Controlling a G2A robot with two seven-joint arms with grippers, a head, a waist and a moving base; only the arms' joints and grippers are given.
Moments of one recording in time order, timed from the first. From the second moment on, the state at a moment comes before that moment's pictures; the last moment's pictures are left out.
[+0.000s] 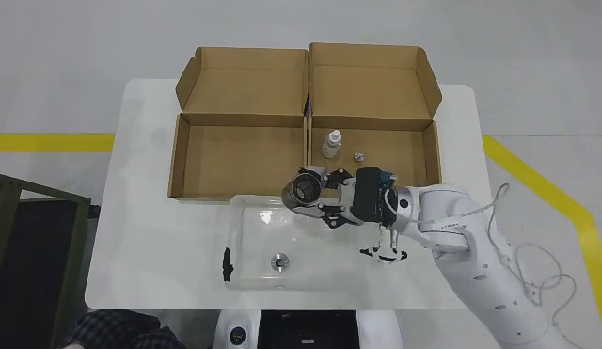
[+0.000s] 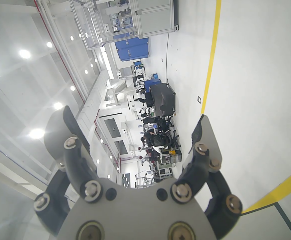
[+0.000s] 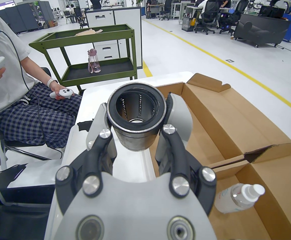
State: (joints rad) left arm -0.01 -0.37 -0.75 -1.25 2.03 -0.40 0.22; right arm -1.16 -1.09 1.11 -1.90 -0.93 -0.84 0.17
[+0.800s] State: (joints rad) left arm -0.01 -0.37 -0.75 -1.25 2.03 -0.40 0.22; right arm -1.17 -1.09 1.13 -1.87 -0.88 -0.82 0.15
